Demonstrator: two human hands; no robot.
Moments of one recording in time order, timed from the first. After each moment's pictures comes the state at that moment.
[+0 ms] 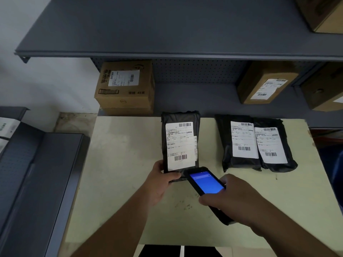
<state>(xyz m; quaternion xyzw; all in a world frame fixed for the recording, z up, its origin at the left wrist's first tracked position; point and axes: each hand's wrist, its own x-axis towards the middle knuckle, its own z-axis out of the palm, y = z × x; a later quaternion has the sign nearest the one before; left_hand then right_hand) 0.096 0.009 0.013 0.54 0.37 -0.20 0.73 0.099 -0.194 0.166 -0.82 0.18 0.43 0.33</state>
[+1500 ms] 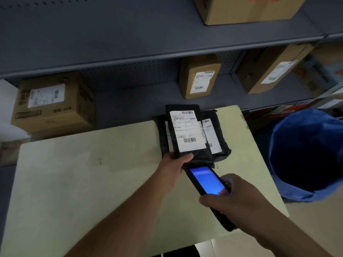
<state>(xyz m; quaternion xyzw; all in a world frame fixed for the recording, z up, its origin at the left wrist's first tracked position) 0.181 -0.224 0.007 0.54 0.25 -0.31 0.75 0.098 -0.377 0.191 -0.81 0.28 0.33 0.41</state>
